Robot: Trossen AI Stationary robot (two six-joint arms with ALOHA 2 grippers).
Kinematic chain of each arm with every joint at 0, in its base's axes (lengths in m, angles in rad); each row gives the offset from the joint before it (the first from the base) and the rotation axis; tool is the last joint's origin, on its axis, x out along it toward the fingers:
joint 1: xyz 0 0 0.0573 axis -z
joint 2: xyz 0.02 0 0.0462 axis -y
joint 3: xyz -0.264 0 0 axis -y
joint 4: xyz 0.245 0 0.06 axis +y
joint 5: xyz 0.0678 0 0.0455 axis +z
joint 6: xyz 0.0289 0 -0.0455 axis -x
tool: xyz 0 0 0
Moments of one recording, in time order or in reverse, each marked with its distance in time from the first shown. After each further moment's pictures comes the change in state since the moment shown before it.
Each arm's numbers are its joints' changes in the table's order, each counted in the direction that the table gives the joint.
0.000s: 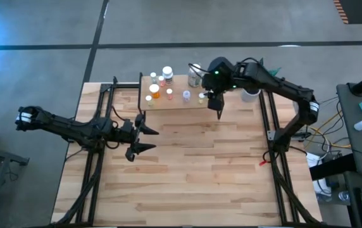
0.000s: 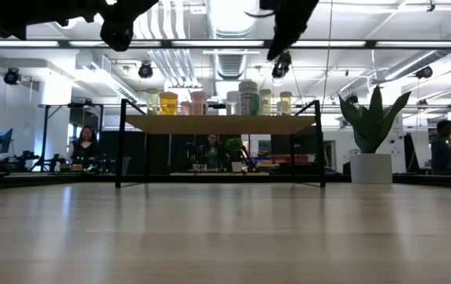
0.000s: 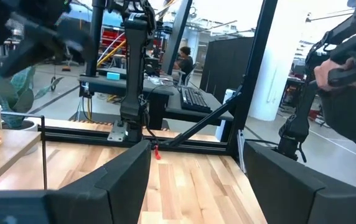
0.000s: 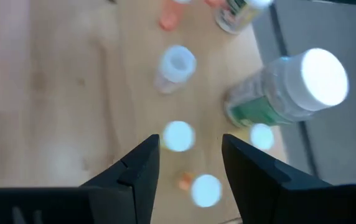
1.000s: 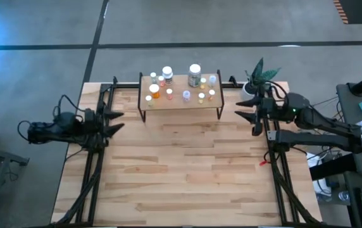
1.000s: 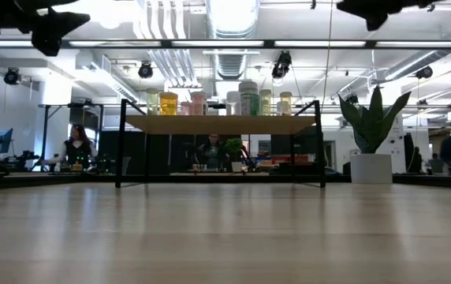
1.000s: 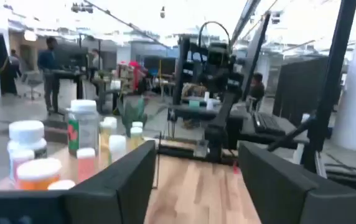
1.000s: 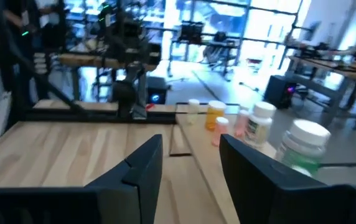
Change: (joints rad) left arm -0.008 0.785 -0.041 0.725 0.324 -0.137; right arm -0.118 1.115 -1.087 -0.897 0.213 -0.227
